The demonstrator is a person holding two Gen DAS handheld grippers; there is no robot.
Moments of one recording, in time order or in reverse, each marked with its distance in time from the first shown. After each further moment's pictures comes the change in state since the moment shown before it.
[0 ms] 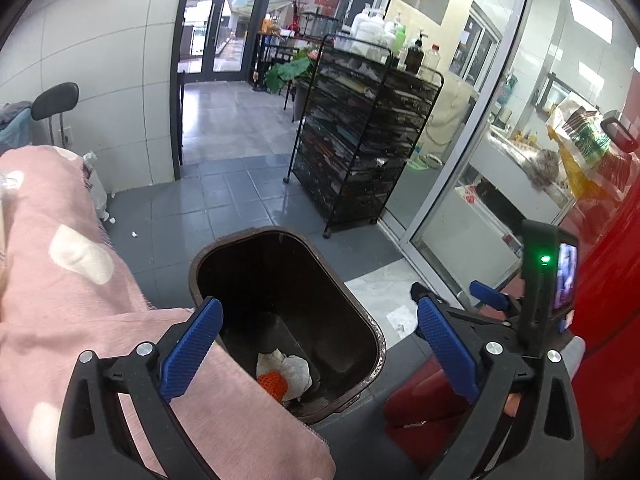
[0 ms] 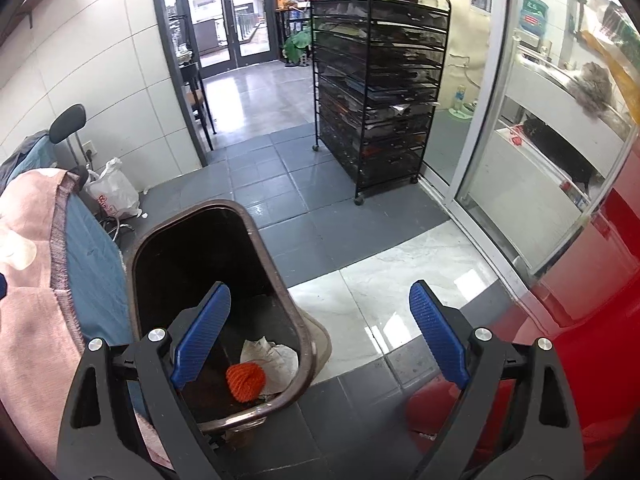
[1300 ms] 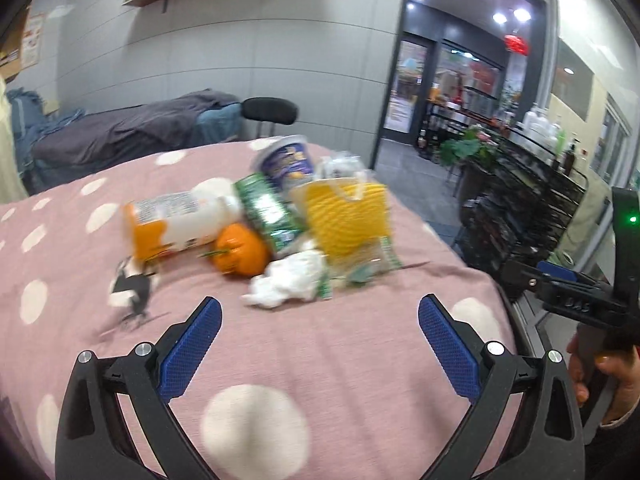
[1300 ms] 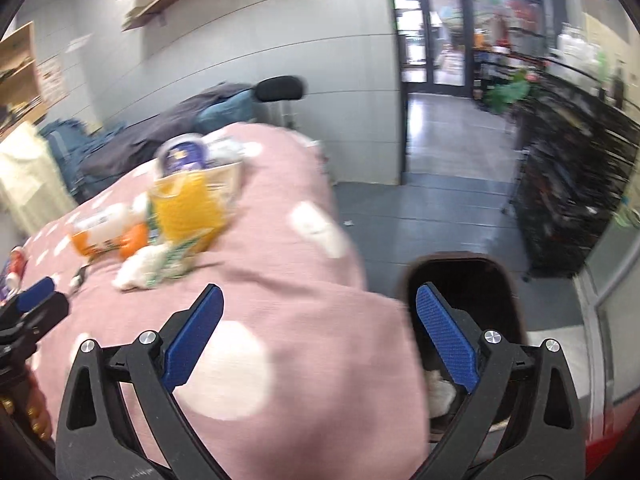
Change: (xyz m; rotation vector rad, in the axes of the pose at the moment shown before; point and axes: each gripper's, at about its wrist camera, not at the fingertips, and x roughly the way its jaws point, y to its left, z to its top) left arm -0.199 0.166 -0.103 -0.312 -0.228 0.543; right arm -0.109 0.228 -0.017 -0.425 -0.055 0.575
